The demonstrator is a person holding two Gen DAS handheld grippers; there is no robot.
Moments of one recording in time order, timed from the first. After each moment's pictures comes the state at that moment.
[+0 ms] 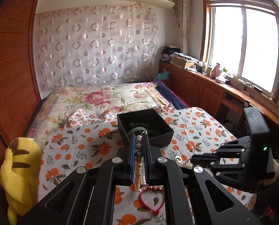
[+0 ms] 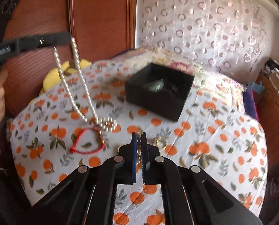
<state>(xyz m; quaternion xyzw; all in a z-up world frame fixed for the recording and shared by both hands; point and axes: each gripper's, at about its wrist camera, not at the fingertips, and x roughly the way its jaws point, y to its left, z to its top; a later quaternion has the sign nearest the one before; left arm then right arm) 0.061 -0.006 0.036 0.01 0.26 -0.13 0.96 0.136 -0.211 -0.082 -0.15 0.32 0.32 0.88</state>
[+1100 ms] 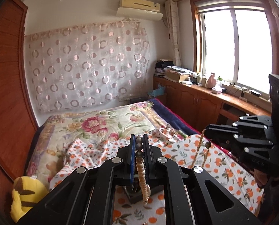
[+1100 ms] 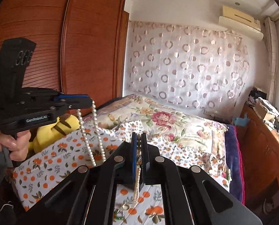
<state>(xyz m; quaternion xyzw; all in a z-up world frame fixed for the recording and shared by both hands) 0.127 -0.035 0.118 0.04 0.21 -0.15 0.97 0.174 -0.239 0.062 -0.11 0.18 0.30 0.93</state>
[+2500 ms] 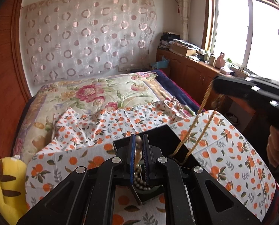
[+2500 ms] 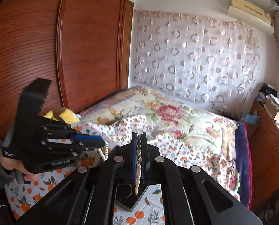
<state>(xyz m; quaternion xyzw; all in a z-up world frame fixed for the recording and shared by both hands) 0.217 -0.021 0.013 0.02 0.32 -0.14 0.94 0.261 -0.203 0.014 -0.12 0.23 0.32 0.91</state>
